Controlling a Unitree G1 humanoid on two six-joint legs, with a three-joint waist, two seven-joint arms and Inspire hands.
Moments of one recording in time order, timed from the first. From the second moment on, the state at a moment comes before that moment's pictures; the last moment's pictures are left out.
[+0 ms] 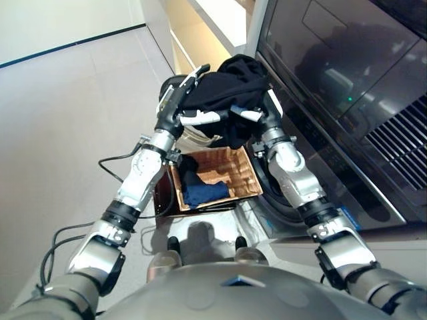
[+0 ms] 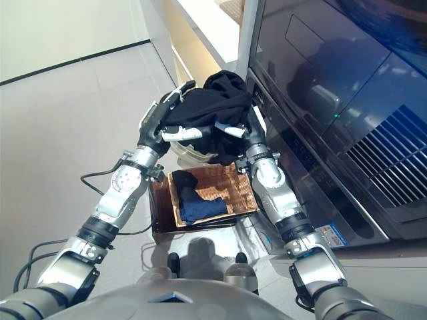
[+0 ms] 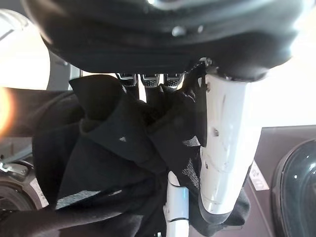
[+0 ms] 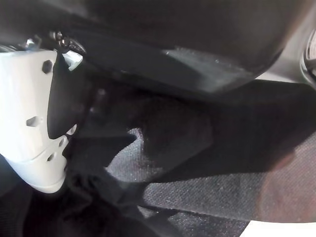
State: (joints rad) left arm -0.30 0.31 -0.37 0.29 -0.39 -0.22 0.00; right arm -0.35 -0.33 0.36 0.32 0.50 -0.12 -0.09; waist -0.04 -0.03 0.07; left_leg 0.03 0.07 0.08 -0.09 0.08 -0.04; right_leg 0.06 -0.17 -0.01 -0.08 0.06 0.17
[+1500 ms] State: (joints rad) left arm -0.27 0.23 -0.41 0.29 -0.64 -0.20 -0.02; right arm -0.38 -0.29 0.42 0.28 0.61 -0.15 -0.11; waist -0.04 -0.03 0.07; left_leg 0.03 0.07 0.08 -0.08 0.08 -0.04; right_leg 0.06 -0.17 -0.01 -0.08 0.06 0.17
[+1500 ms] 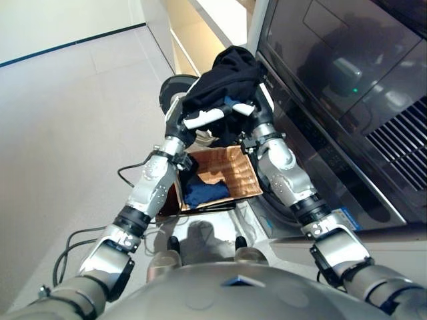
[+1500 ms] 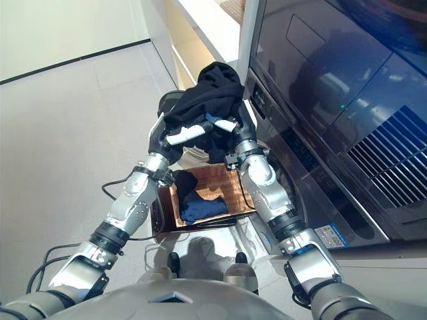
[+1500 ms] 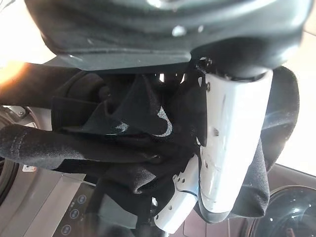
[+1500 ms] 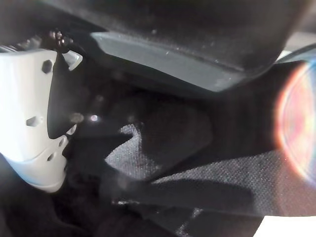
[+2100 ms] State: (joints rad) left arm -0.26 0.23 -0.41 0.29 -0.64 -0.20 -0.02; right arm -0.38 -0.30 0.42 0.28 0.61 -0.15 -0.13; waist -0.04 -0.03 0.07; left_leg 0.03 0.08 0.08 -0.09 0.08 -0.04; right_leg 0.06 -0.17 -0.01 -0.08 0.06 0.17
